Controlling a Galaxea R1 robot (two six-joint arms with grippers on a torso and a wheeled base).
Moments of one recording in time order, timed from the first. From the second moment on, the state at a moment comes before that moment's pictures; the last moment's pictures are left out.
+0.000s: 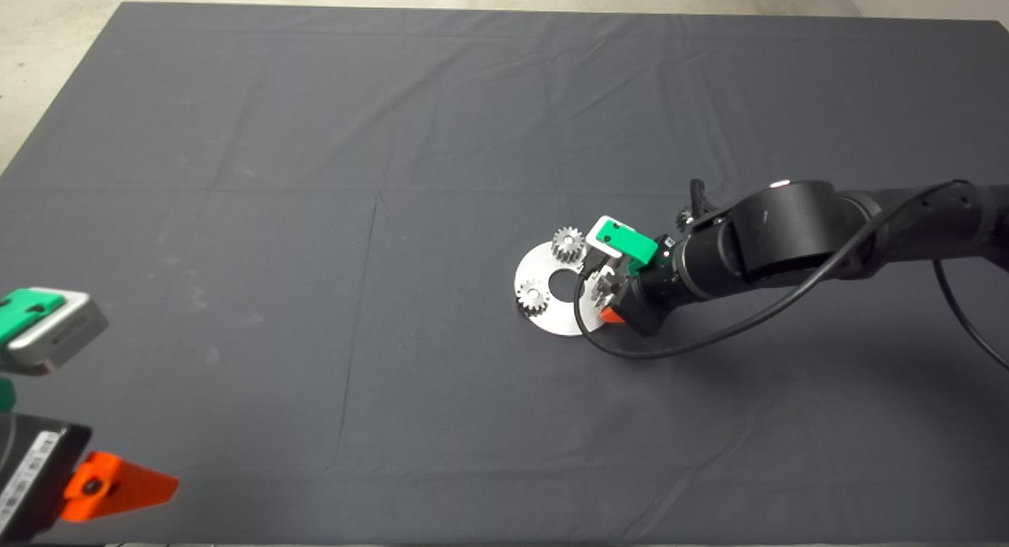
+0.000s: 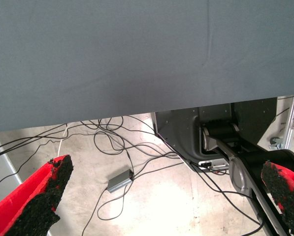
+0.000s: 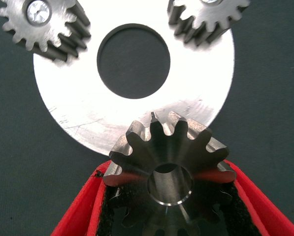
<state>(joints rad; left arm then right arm) -0.85 1.79 -0.29 -0.15 1.53 -1.37 0.26 2.47 -0.86 -0.67 -1.35 0.81</state>
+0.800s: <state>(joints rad) -0.85 1.78 -0.29 -0.15 1.53 -1.37 0.31 2.27 -0.79 -0.67 -1.37 0.92</state>
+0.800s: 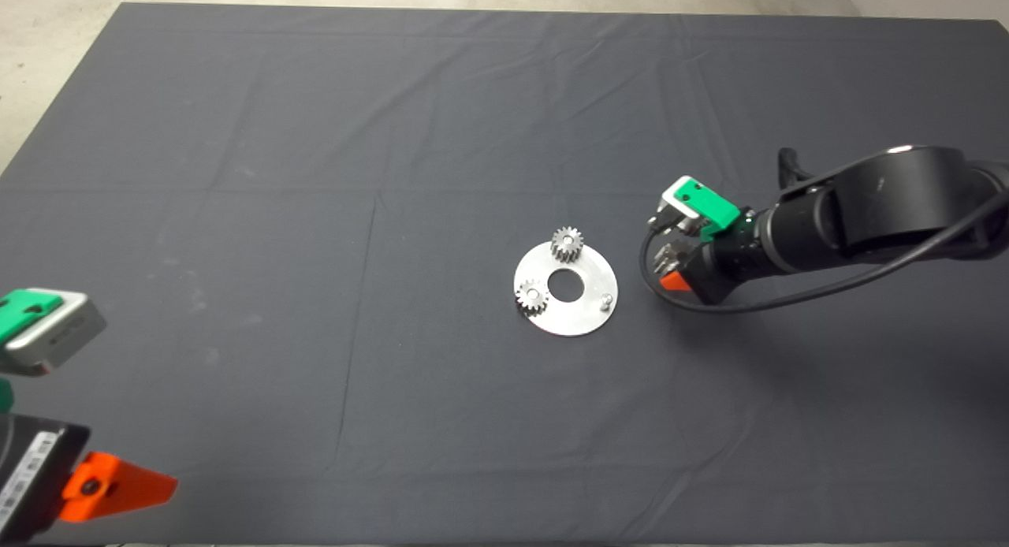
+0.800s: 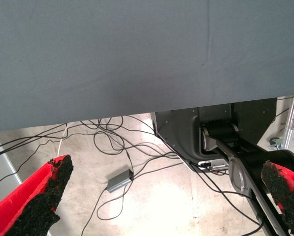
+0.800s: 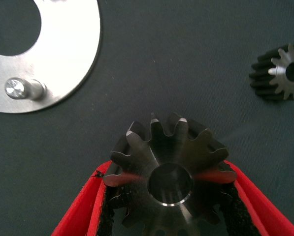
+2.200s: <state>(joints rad) -0.85 1.79 -0.29 -0.15 1.53 -1.37 0.20 2.26 -0.79 -0.67 -1.36 0.97</state>
